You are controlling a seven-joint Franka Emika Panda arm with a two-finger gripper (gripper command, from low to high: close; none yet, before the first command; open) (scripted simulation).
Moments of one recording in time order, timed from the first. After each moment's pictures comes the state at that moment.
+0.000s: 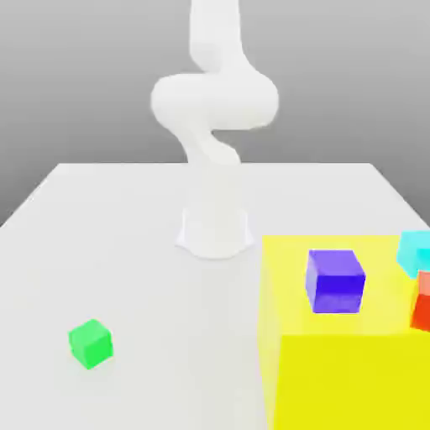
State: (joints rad) arm -0.06 -0.73 0.03 -2.33 -0.05 2.34 0.85
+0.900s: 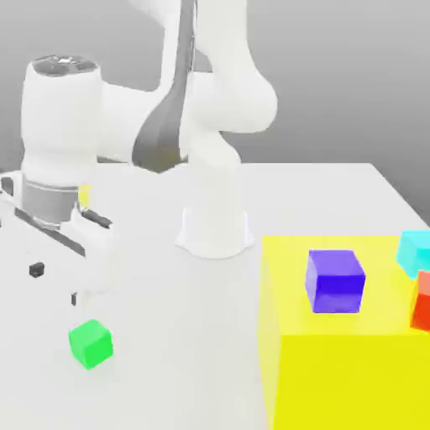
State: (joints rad) arm -0.48 0.02 -0.03 -2.64 -0.20 2.74 1.14
